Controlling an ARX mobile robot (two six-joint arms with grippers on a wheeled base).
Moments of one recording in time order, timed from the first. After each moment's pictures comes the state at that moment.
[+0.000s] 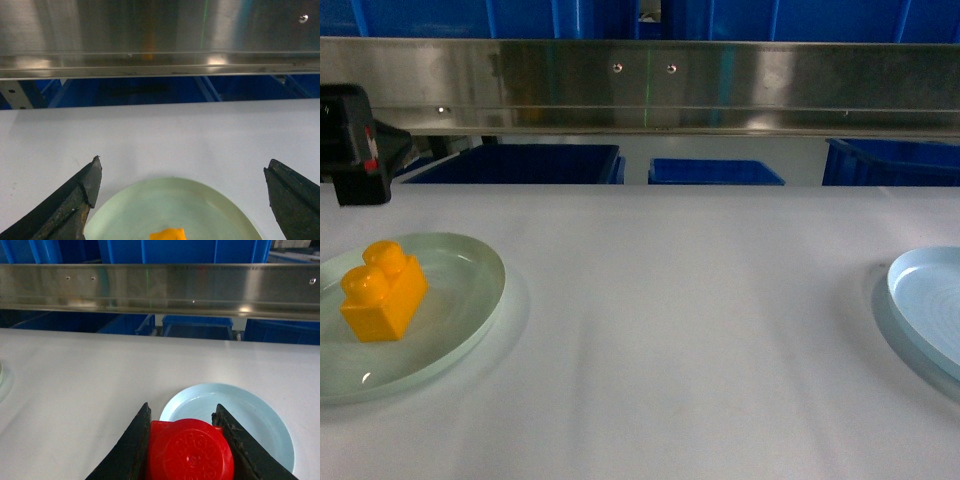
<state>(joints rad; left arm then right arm) -0.06 1.44 0.59 0.60 0.01 -0.03 -0.10 0.67 0.31 0.22 -0.31 0.01</state>
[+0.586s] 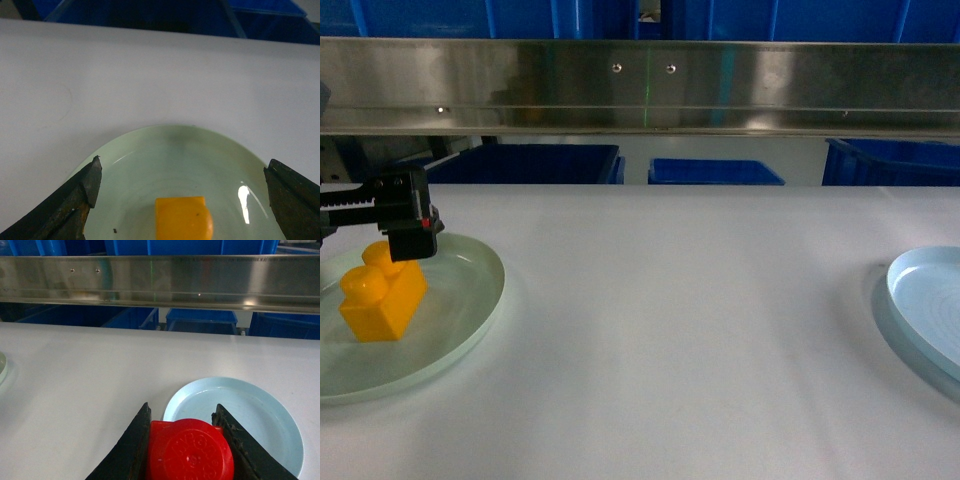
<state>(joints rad) -0.08 1.61 0.67 0.45 -0.10 -0.13 -0.08 0.68 0.27 0.24 -0.31 0.01</state>
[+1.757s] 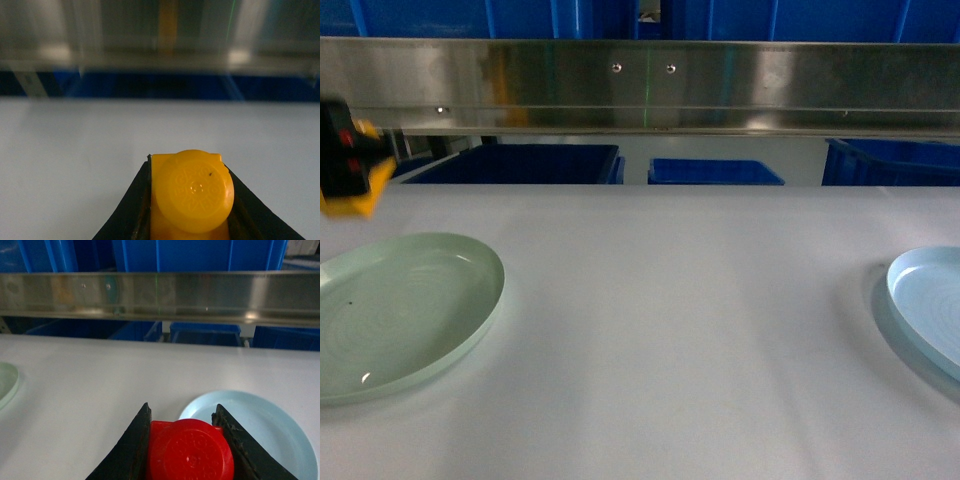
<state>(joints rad) -0.06 1.57 0.64 0.70 -0.09 -0.04 0.02 0.66 0.28 0.26 -0.21 0.04</state>
